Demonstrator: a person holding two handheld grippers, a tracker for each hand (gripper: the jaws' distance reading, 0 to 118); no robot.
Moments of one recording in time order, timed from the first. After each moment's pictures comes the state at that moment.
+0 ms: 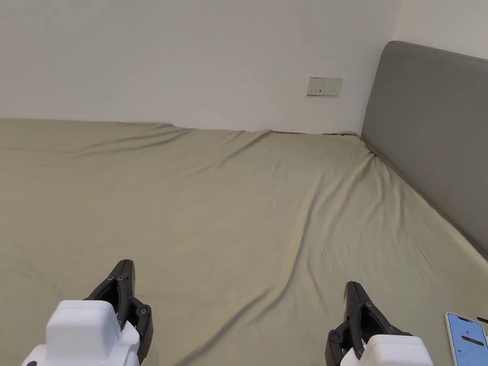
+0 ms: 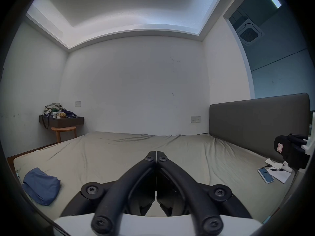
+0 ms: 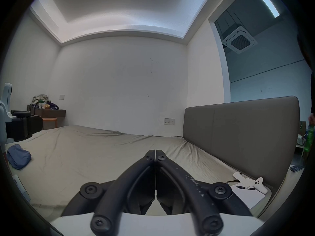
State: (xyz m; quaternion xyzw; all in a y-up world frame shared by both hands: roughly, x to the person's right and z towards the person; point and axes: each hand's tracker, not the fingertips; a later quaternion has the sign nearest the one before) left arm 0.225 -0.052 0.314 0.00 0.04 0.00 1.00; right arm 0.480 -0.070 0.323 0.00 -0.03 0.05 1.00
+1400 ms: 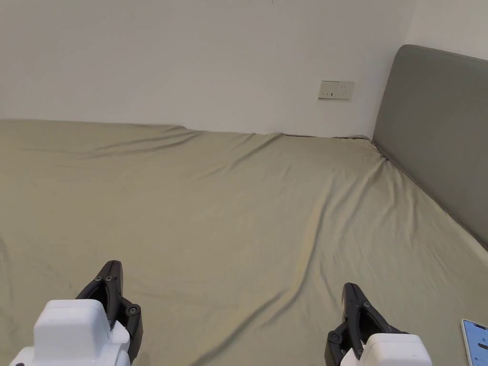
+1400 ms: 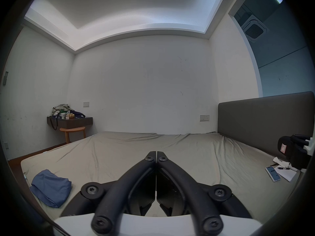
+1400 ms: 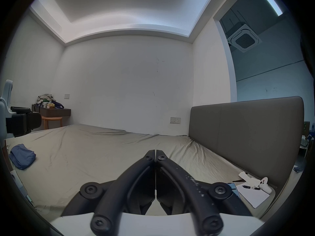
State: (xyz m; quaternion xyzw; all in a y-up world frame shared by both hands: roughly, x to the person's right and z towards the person) left arm 0.202 -0.047 0.320 0.00 0.08 -0.01 1.00; right arm 0.464 -0.068 0.319 0.00 0.00 0.06 1.00
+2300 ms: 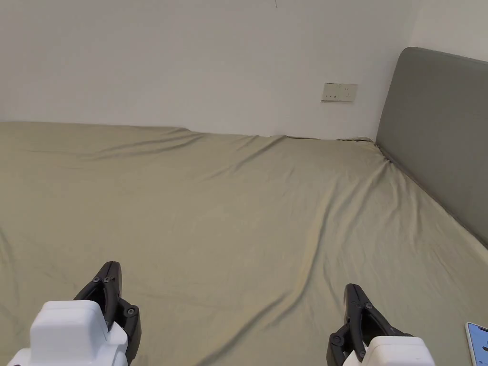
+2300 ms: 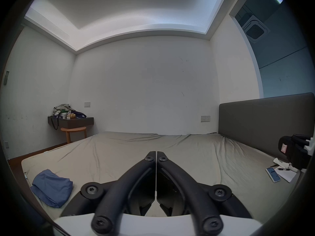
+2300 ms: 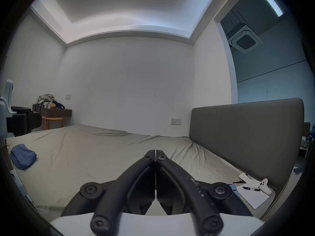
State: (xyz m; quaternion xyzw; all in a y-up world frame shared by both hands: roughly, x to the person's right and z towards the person) left arm 0.196 -0.045 0.324 0.00 0.08 -0.01 1.00; right arm 0.460 -0.064 0.323 0.00 0.00 0.06 1.00
